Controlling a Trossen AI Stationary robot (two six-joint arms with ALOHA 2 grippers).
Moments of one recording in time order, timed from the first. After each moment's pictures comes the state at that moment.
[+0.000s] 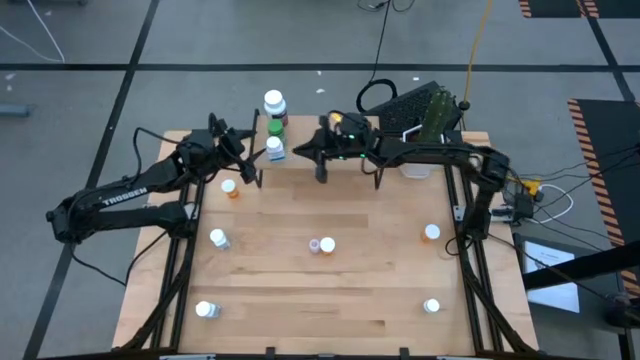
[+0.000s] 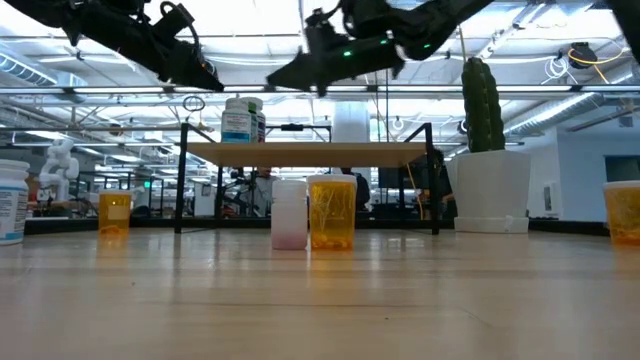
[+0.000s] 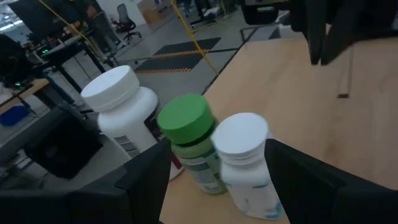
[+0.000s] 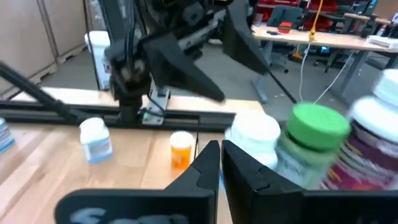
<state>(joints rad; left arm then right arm) 0.53 0.82 0.62 -0.04 -0.12 0.36 -0.37 1.82 1.32 0.31 -0.32 -0.15</state>
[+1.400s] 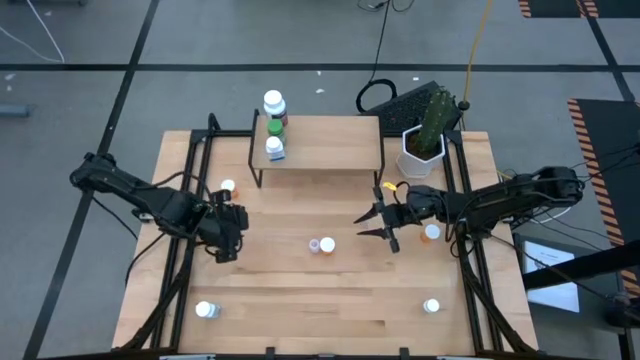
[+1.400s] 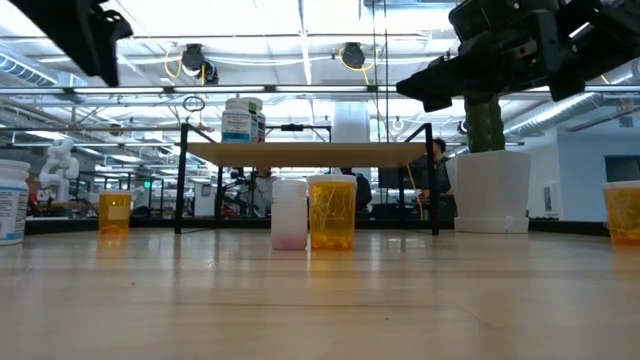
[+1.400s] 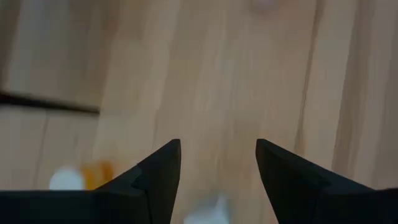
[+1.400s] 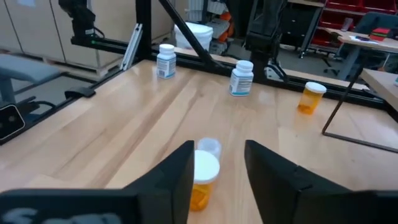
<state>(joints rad) -0.41 1.15 1.07 -1.20 -0.31 -0.50 -0.01 1.22 0.36 0.65 -0.26 -0.16</state>
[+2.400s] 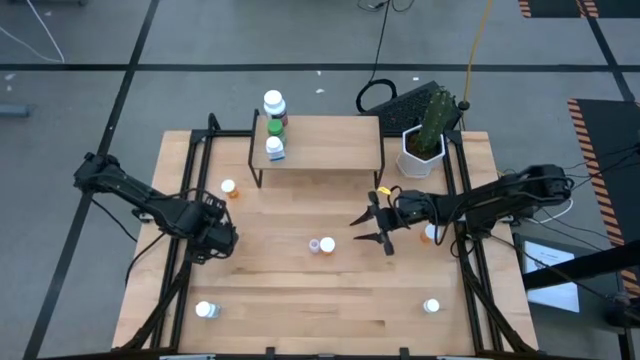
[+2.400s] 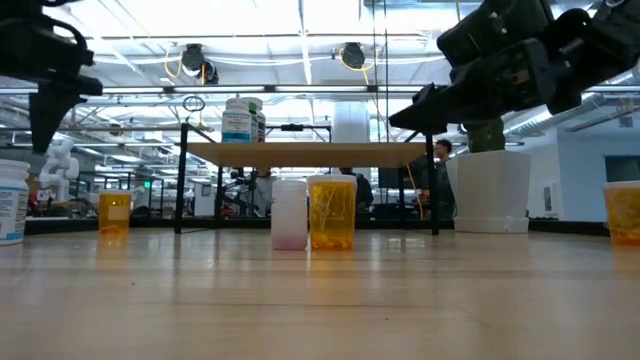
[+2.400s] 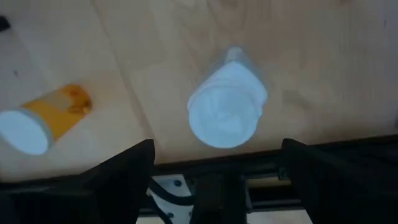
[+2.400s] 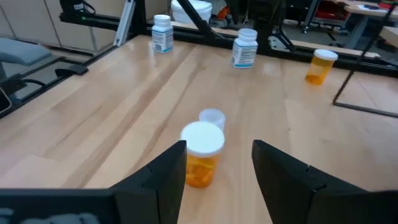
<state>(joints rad) -0.41 1.15 0.83 -1.39 -0.09 -0.15 0.00 1.34 0.37 0.68 -0.23 -0.14</state>
